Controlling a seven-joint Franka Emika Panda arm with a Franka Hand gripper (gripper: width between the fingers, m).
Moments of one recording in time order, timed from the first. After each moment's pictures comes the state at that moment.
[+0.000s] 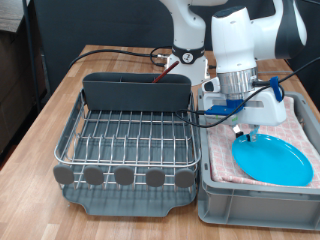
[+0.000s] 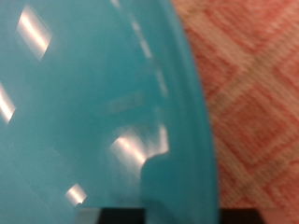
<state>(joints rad) -0.04 0.28 0.38 -2.45 0.81 3.12 1.05</state>
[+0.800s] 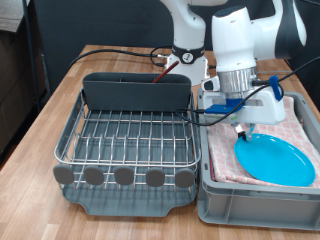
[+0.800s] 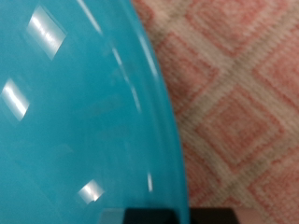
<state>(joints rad) 0.00 0.28 0.35 -2.47 0.78 3.16 1.08</state>
